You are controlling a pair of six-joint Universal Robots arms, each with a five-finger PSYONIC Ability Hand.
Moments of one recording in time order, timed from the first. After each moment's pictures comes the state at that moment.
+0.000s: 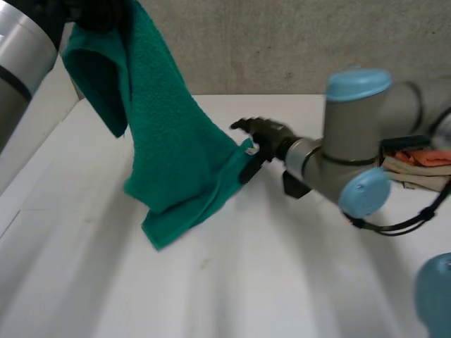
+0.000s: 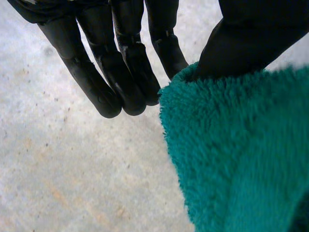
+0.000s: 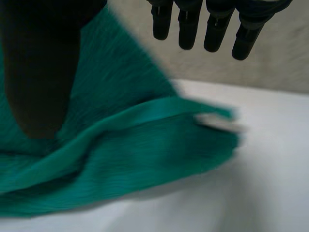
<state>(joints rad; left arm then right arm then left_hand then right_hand) 4.29 -1.57 -1.27 3.26 -1.41 3.58 2.12 -0.67 0.68 0.33 1.33 3.35 1.14 1.20 1.19 1.20 0.99 0.23 0.22 0.22 0.23 0.04</state>
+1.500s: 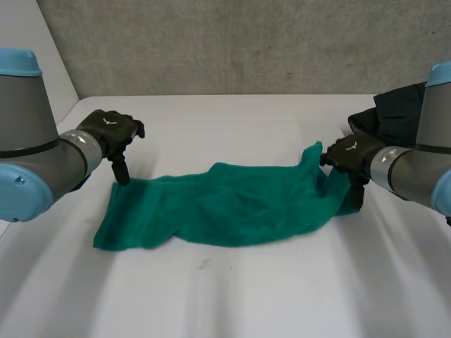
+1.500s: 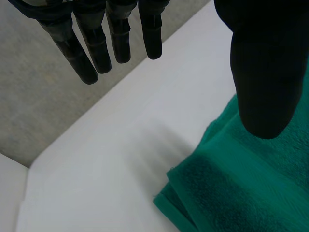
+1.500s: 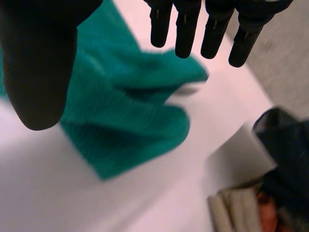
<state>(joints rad) 4.40 -2.07 -1.15 2.85 -1.53 3.60 1.83 -0.94 1.07 0.43 1.38 2.38 0.33 0.32 0.32 0.31 0.13 0.31 0.31 0.29 0.30 0.09</state>
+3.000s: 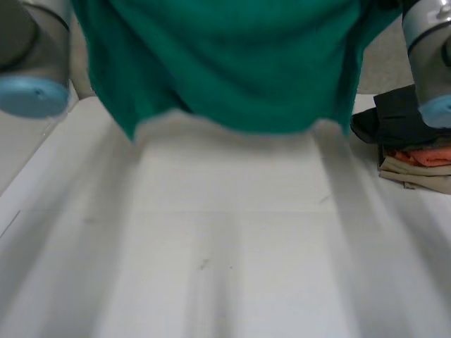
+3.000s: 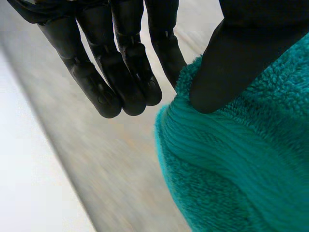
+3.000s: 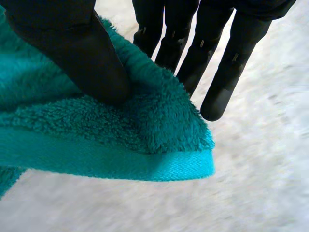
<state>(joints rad) 4.35 -2.07 -0.67 3.30 -1.73 3.50 1.87 -1.01 0.72 -0.22 1.54 2.74 1.16 1.19 1.19 1.20 0.97 1.10 1.17 1.19 1.20 0.98</state>
